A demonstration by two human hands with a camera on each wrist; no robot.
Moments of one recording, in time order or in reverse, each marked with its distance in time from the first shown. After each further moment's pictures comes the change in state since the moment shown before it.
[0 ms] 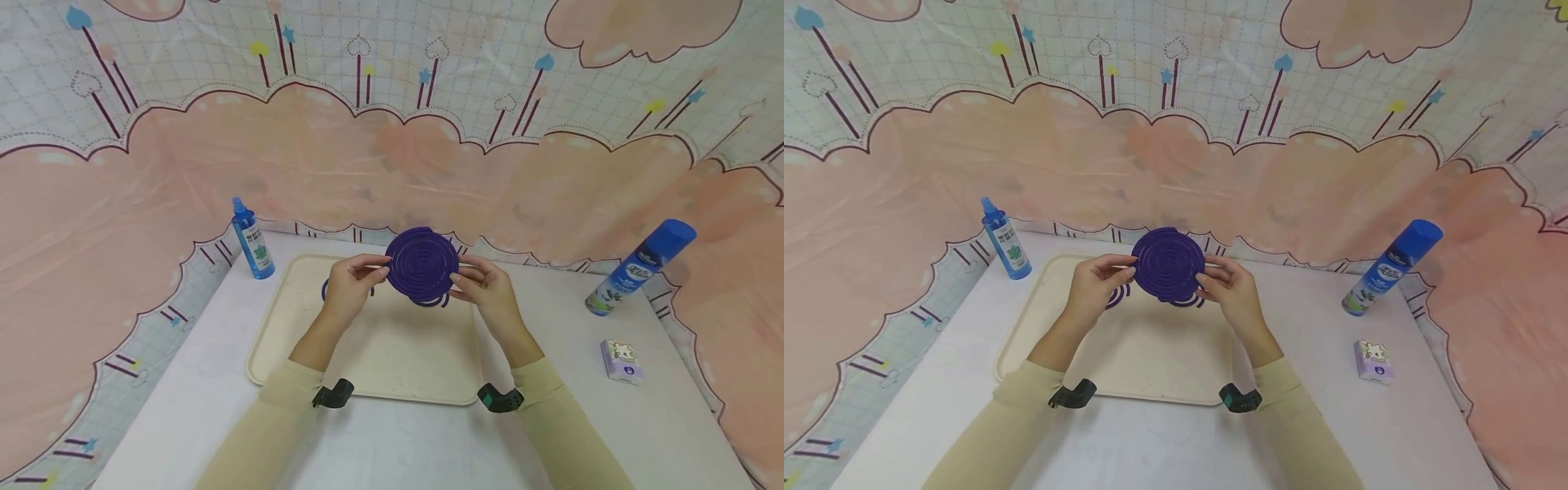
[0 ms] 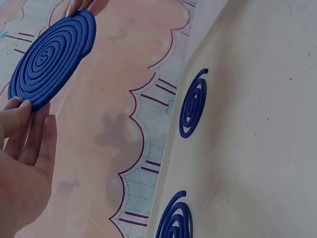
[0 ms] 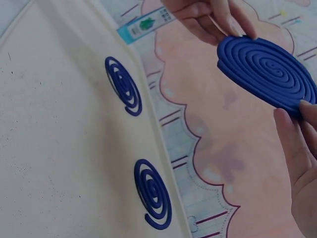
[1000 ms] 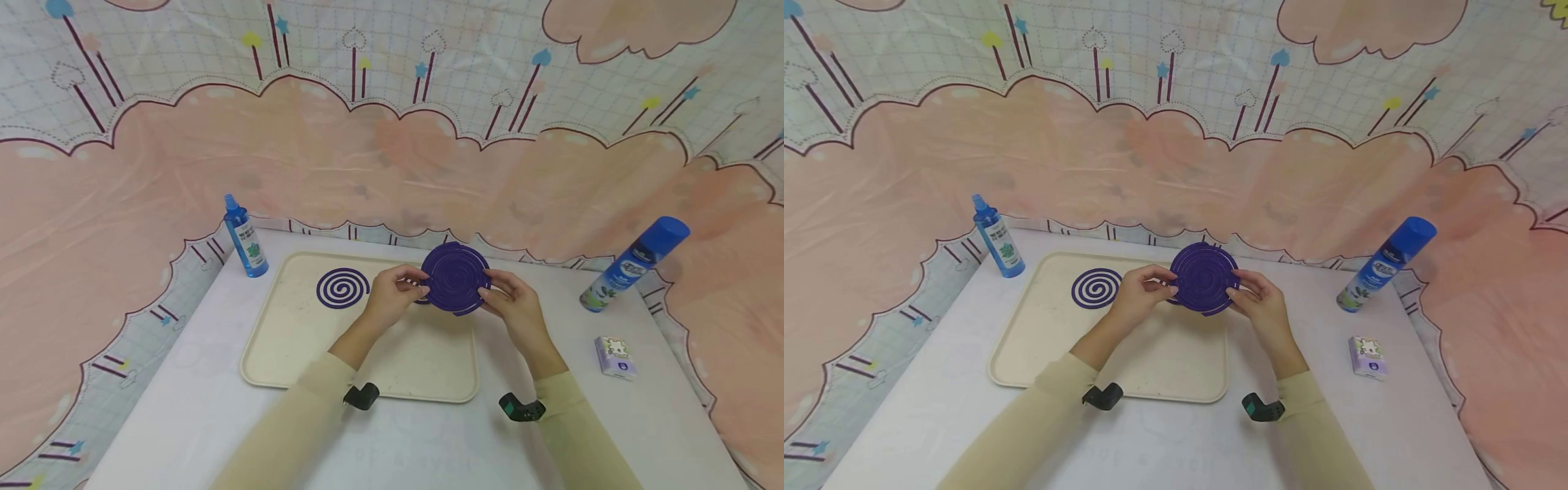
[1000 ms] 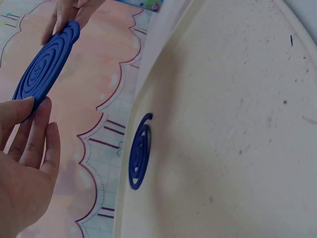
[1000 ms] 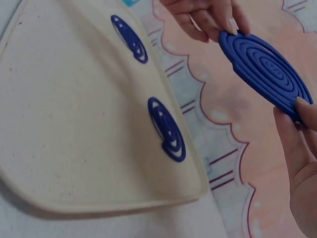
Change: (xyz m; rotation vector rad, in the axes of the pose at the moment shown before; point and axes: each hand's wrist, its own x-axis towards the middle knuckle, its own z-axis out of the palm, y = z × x) left_hand 0.003 -0.030 0.065 0.027 -0.157 -0.074; right_hand -0.019 0.033 -0.053 0.033 0.107 0.056
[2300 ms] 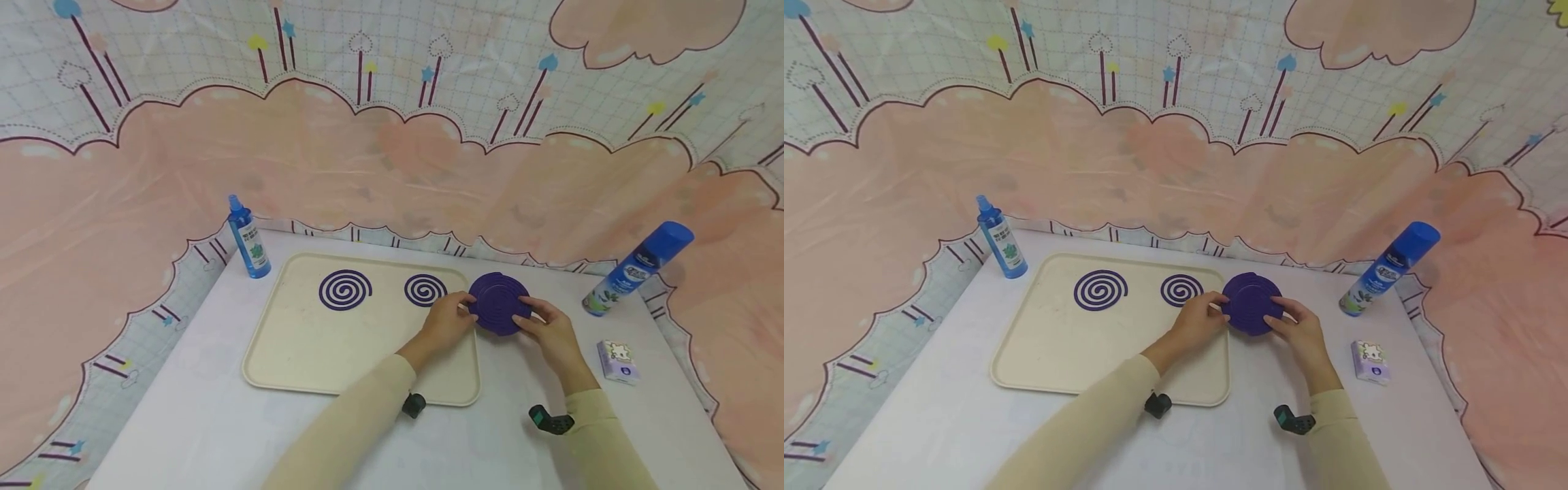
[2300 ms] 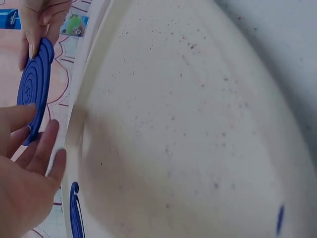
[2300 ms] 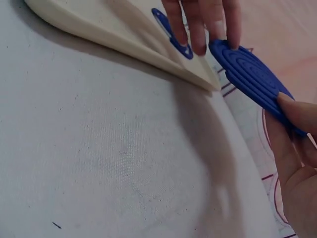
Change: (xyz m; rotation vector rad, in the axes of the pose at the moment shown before) left_hand 0.010 -0.038 0.093 0.363 -0.173 0.036; right_hand -0.013 0.029 -0.070 -0.162 0.087 0.227
